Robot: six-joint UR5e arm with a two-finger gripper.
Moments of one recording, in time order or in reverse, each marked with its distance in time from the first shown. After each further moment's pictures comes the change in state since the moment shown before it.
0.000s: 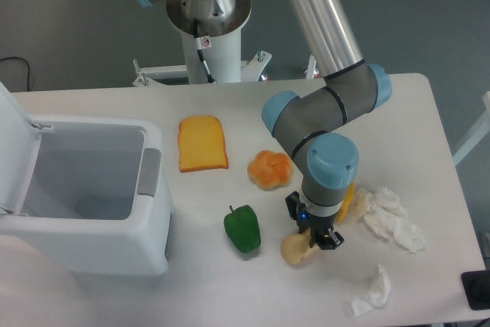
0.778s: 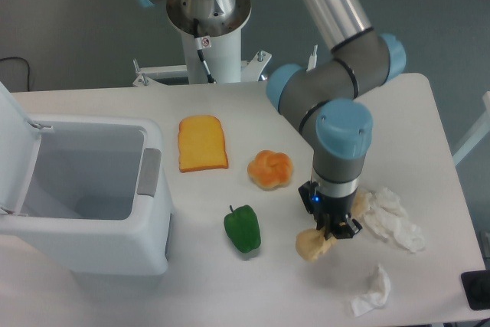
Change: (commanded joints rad) arm 0.018 0.169 0.046 -0.132 -0.006 0.011
